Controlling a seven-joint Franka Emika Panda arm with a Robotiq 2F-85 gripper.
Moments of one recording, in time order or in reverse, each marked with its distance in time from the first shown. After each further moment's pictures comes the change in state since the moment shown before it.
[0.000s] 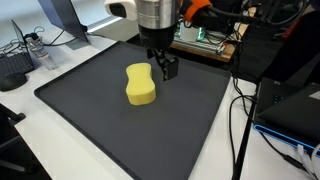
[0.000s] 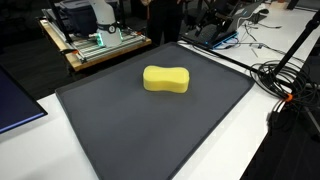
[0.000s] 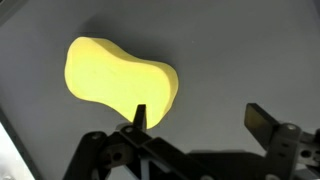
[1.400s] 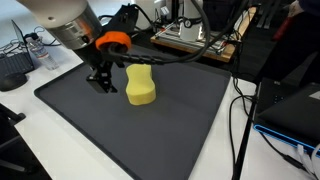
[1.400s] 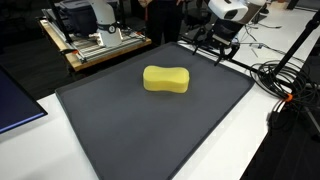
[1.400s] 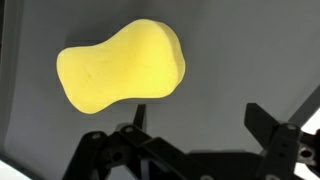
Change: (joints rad) arm -0.155 0.321 -0.088 0.480 0.164 -0.160 0.389
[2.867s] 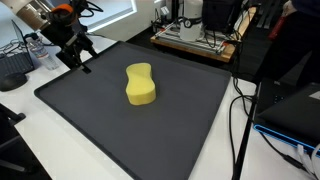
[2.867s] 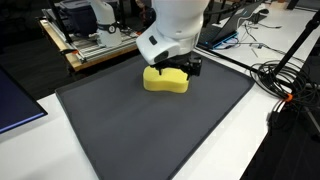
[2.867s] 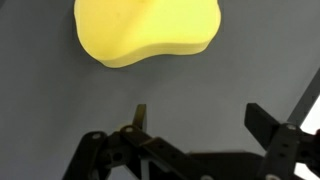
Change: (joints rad) arm -0.372 -0.046 0.080 -0.126 0.234 0.042 -0.499
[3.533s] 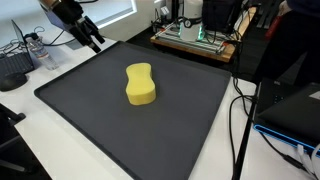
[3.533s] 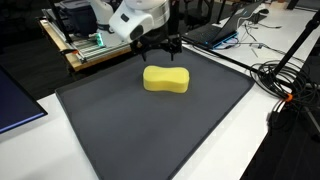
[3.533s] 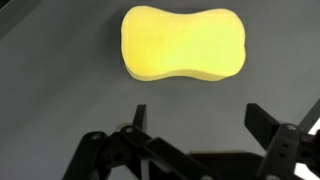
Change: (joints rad) arm -0.011 -0.302 -0.064 -0.413 0.071 0.097 -0.294
